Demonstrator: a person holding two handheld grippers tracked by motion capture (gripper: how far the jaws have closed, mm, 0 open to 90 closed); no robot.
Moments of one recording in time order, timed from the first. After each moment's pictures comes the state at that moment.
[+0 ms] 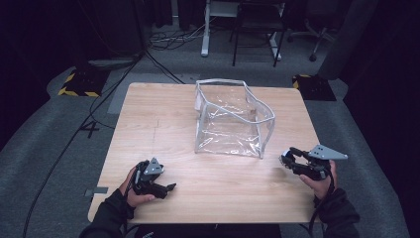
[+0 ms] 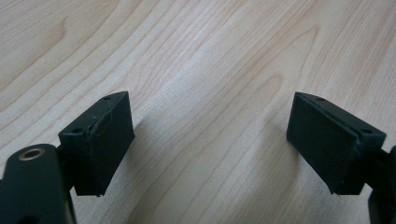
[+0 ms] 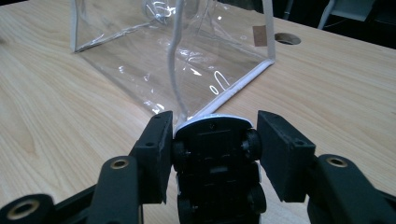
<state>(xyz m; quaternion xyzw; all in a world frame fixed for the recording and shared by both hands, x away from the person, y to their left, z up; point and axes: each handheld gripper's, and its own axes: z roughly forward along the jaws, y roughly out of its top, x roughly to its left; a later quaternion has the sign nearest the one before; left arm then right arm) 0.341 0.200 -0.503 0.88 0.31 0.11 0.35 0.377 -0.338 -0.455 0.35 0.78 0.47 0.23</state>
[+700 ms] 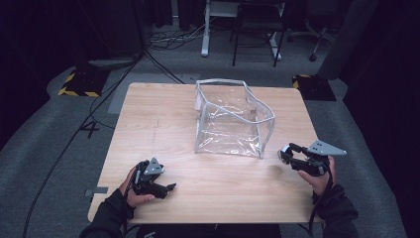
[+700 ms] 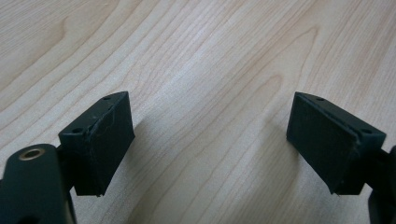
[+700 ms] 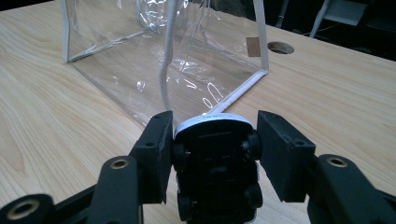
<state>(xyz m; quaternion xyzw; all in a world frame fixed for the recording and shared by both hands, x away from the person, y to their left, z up) 0.341 0.200 -0.503 0.88 0.31 0.11 0.35 0.385 -0.333 -0.447 0.35 0.77 0.47 0.24</state>
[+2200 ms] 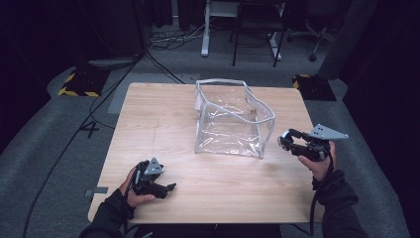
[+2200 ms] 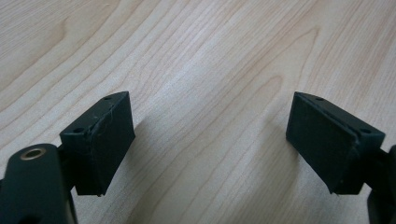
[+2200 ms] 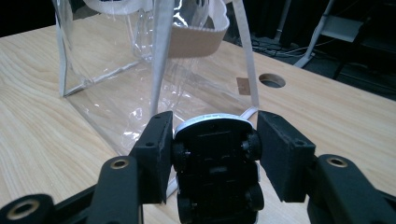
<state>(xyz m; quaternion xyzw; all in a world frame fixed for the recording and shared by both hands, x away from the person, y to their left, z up) 0.341 0.199 -0.503 0.88 0.31 0.11 0.35 0.412 -0.325 -0.410 0.34 0.77 0.48 0.25</state>
